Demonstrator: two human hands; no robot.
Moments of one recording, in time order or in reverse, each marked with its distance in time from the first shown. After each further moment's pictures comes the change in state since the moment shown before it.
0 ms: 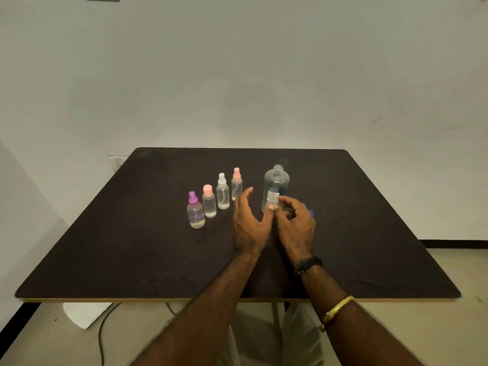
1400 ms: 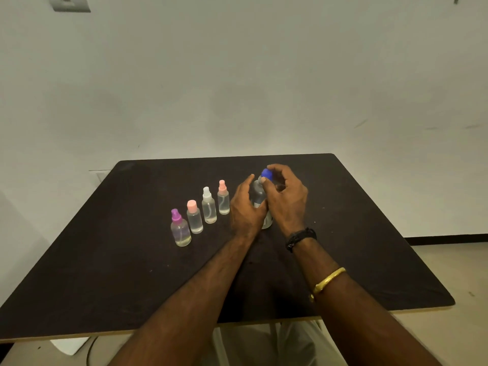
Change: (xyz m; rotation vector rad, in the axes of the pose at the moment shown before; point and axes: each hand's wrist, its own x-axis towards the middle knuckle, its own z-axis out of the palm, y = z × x) left_hand 0.057 0.014 0.029 -0.021 -0.155 0.101; right_hand 0.068 -0.050 0.002 0.054 0.036 -0.196
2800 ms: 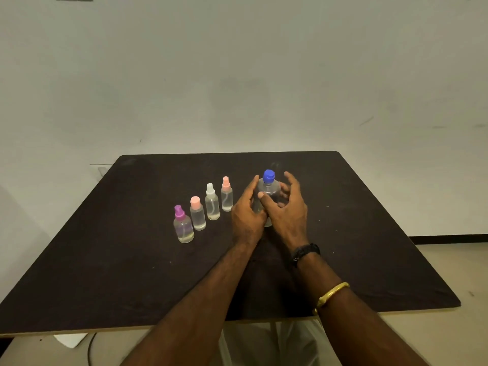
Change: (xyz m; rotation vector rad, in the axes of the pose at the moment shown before) left_hand -0.013 -0.017 -0.001 -0.109 -0.014 -0.023; right_hand -0.025 0.029 0.001 0.054 -0.148 0.190
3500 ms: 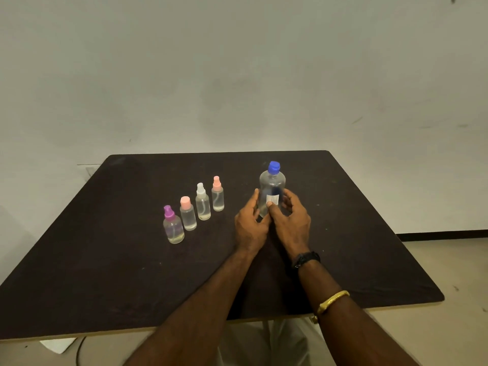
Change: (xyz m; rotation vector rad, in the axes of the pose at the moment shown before) left_hand -0.019 -0.009 0.024 -0.104 -0.113 -0.198; right_hand -0.011 0.024 -0.022 -0.033 0.104 0.116
